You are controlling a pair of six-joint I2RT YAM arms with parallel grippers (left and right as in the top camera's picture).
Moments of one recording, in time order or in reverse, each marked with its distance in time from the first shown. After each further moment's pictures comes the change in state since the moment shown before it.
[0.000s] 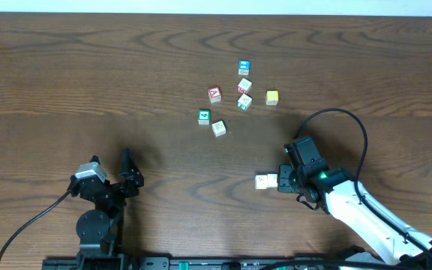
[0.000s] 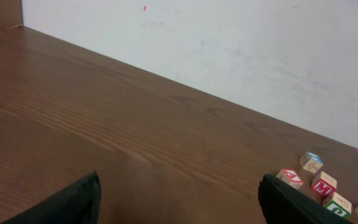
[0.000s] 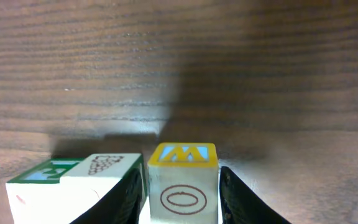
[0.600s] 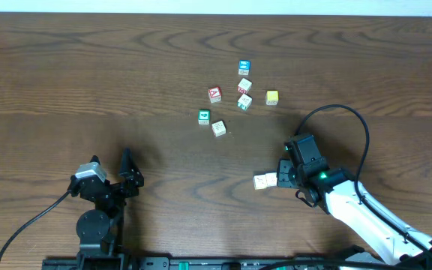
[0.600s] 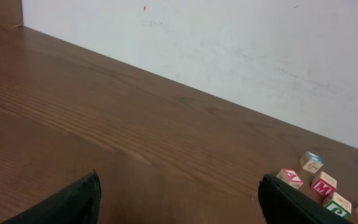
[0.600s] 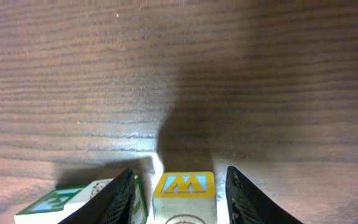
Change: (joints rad) left arm 0.000 0.000 0.000 0.000 0.000 0.000; right arm -0.003 0.000 0.000 0.071 0.044 0.000
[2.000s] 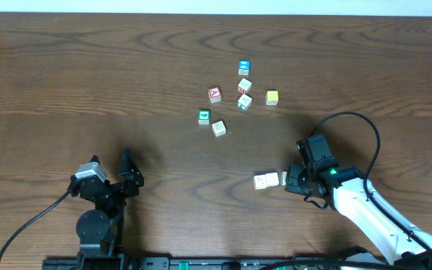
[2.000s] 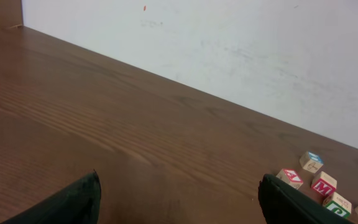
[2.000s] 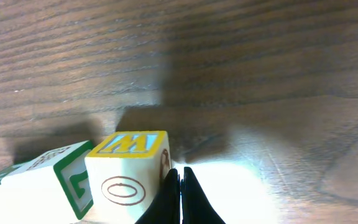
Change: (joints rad) left arm 0.000 0.000 0.000 0.000 0.000 0.000; right arm -0.104 0.000 0.000 -0.148 -0.110 0.031
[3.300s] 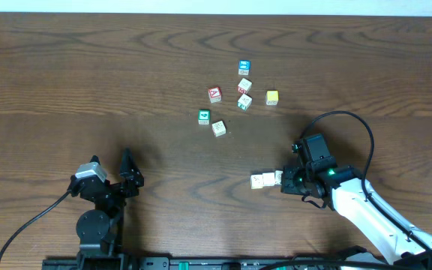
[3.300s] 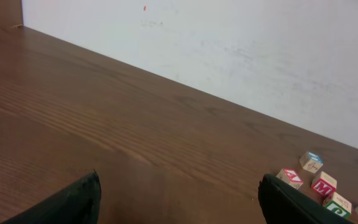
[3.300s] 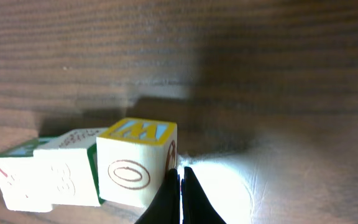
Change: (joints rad) left arm 0.000 0.000 0.000 0.000 0.000 0.000; right arm 0.018 0.000 0.000 0.034 -0.074 -0.090
